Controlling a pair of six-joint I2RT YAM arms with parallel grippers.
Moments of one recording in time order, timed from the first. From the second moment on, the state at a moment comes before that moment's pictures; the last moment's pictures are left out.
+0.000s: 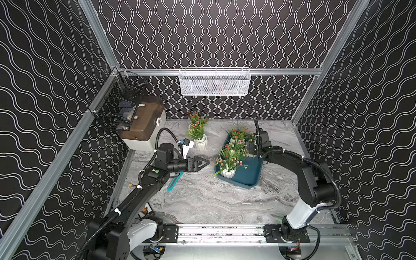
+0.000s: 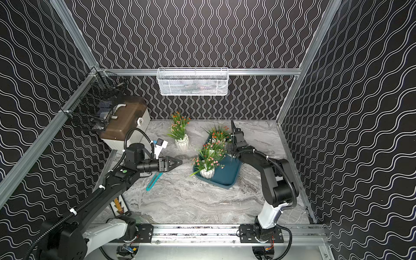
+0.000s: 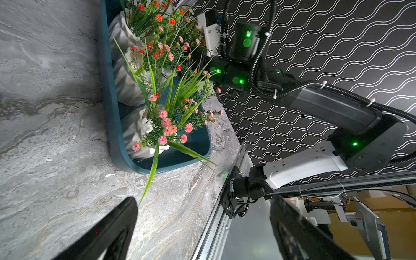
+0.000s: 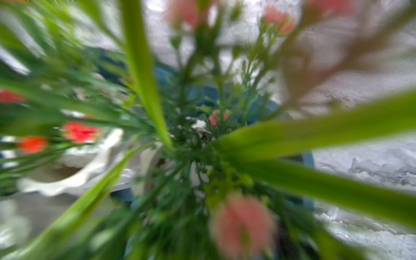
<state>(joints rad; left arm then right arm) -0.22 1.10 0.72 -0.10 0.89 -0.58 0.29 1.72 1.07 -0.14 0.23 0.25</state>
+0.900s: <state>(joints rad) -0.20 1.09 0.72 -0.10 0.89 -0.58 0.38 1.23 1.09 -0.34 -0.04 0.25</state>
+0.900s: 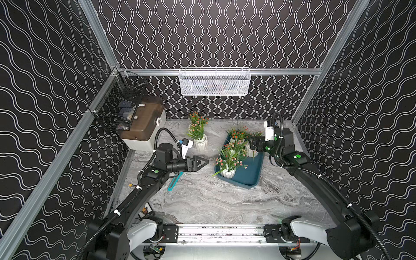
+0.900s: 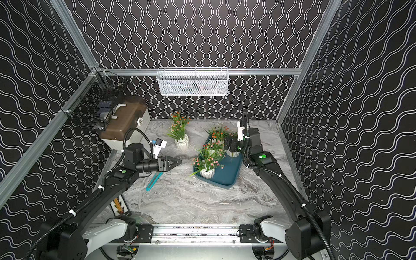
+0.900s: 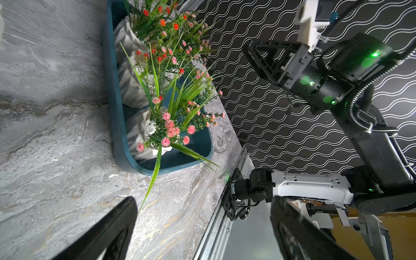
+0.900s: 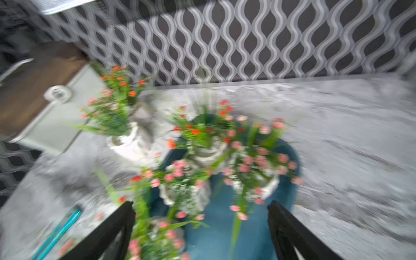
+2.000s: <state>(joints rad) 0.02 1.08 0.70 -0.22 0.81 -0.60 0.76 2.18 1.86 -0.46 0.09 0.24</state>
